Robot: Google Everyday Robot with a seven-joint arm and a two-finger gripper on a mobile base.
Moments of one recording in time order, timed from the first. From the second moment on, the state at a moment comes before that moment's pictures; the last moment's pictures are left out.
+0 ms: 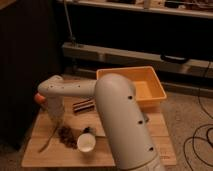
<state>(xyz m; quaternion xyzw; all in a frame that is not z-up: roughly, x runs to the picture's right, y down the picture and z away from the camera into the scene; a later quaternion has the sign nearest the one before) -0.279 0.195 0.838 -0.31 -0.34 -0.59 0.66</state>
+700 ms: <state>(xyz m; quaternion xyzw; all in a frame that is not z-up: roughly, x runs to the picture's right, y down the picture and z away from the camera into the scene) -0.284 0.199 0.847 -0.32 -0.35 -0.59 0.65</state>
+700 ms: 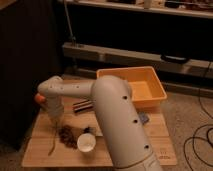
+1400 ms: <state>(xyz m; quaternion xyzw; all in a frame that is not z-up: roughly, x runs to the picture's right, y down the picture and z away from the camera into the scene) -0.238 0.121 0.805 -0.30 -0.35 -0.56 0.69</state>
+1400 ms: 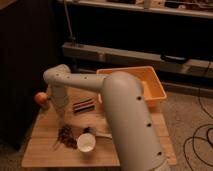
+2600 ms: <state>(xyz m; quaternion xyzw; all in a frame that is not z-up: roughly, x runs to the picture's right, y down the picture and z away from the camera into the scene) -0.038 0.014 0.692 -0.20 -0.24 -0.52 0.79</state>
